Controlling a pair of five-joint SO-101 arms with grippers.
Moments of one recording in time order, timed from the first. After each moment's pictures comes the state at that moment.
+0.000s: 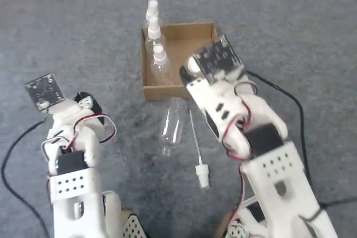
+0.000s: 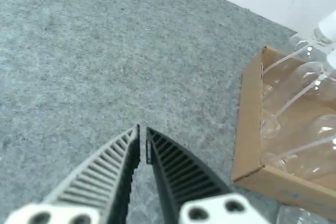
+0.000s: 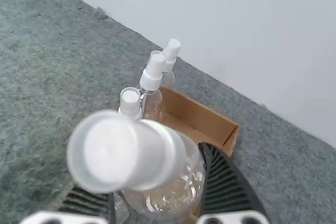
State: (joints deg) left arm -19.4 -61.4 75.6 32.9 18.8; right arm -28.3 -42.7 34.3 41.1 12.9
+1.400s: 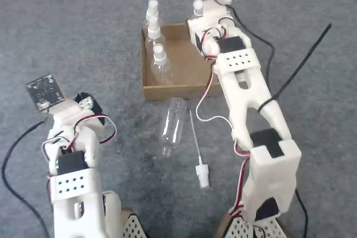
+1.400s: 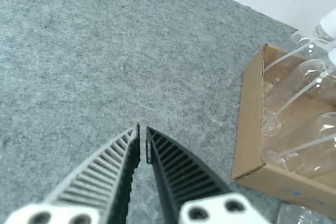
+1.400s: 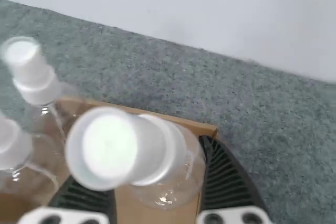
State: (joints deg) left arm -19.4 -61.4 76.1 32.7 18.8; right arm -18.5 23.9 -17.5 34.5 1.5
